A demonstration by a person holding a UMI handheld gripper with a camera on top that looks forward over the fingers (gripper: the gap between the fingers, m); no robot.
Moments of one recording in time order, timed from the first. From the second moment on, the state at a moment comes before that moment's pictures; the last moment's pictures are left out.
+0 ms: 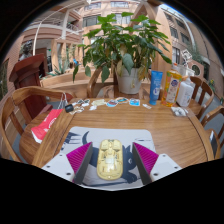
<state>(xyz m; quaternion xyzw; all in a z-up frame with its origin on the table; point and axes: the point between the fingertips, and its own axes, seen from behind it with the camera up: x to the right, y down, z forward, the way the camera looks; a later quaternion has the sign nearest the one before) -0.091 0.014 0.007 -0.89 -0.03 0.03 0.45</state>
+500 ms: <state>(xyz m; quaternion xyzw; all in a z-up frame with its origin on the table) -0.072 -0.140 0.135 -0.86 -0.04 0.00 0.52</state>
